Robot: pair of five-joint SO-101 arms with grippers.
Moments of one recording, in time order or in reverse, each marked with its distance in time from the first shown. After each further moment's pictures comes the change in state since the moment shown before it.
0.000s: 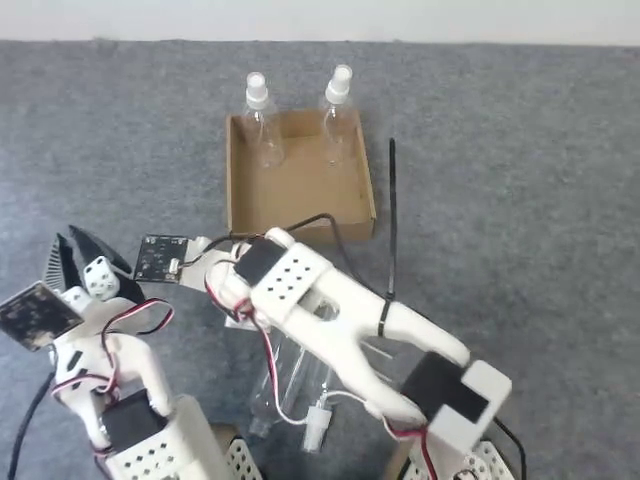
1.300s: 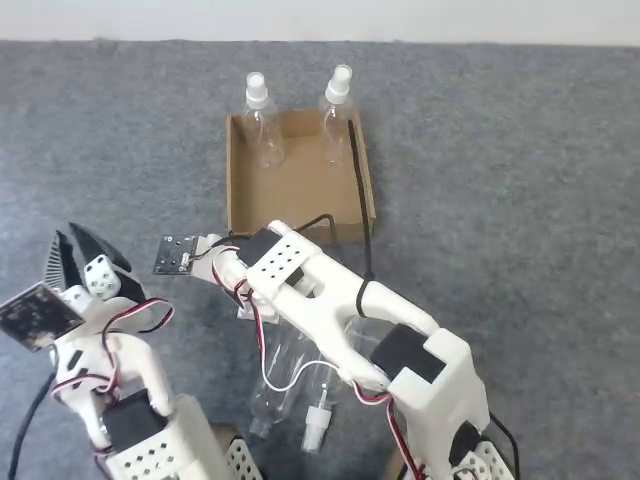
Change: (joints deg) left arm 0.4 0.0 0.0 -1.1 0.0; right arm 4.0 13.7 -4.2 -3.7 2.6
